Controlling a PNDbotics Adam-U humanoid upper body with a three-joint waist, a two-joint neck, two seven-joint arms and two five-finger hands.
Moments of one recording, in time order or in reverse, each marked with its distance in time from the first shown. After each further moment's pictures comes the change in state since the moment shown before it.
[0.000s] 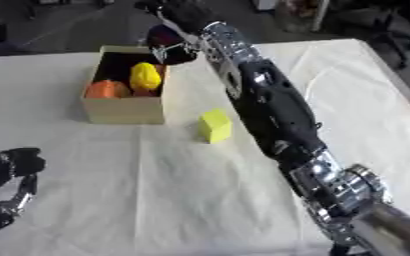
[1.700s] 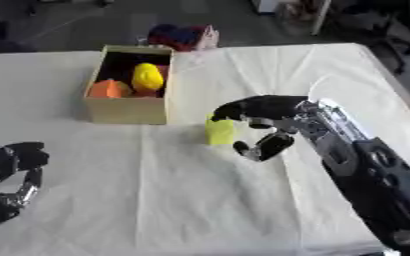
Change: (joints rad) left arm -0.001 0.009 0.006 0.000 -0.007 0.001 0.009; right arm 0.508 -0.261 0.037 -0.469 -0.318 -0.115 0.485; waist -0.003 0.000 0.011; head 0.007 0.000
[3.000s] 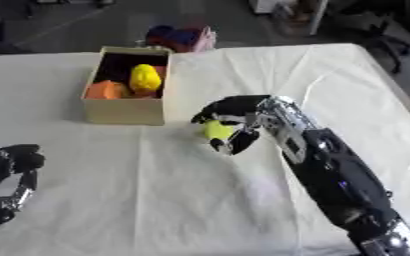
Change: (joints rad) left arm 0.000 0.000 -0.003 0.000 0.003 0.000 -0.004; right arm -0.137 0.141 0.030 0.283 0.169 -0.033 -0.028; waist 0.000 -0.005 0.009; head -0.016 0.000
